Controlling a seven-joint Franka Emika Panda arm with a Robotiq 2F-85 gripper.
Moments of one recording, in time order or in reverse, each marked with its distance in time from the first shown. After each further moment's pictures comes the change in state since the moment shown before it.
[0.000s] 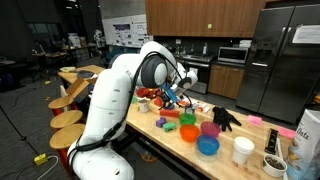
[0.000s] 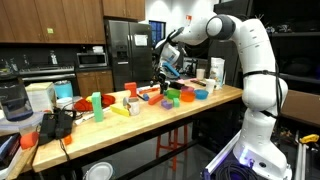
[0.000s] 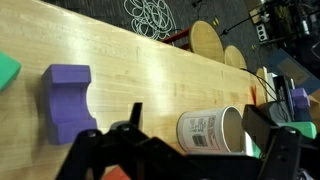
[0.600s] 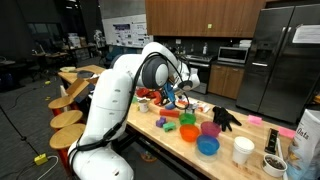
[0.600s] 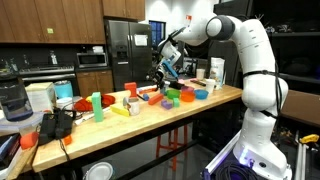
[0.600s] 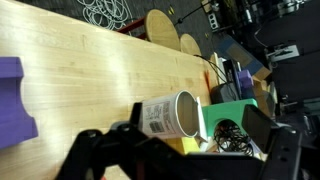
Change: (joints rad) arm -0.018 0.010 -0.004 -0.005 0.221 -0.011 -0.011
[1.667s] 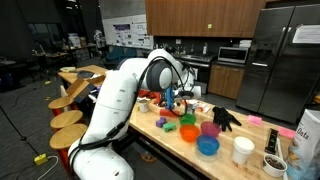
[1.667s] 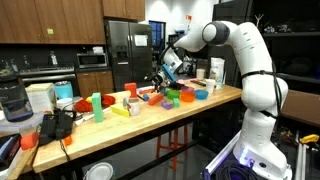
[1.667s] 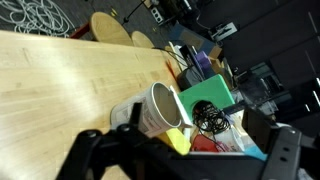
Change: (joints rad) arm -0.006 0.072 -0.036 -0.037 0.252 -0.044 0.100
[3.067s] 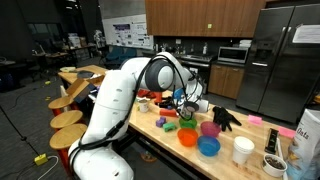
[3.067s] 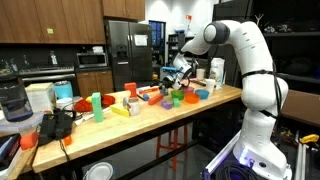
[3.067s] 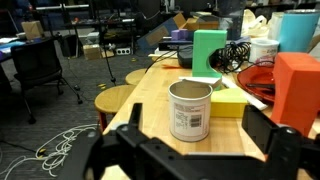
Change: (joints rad) arm -0.006 -0.021 -0.123 -0.157 0.158 -0.064 0.901
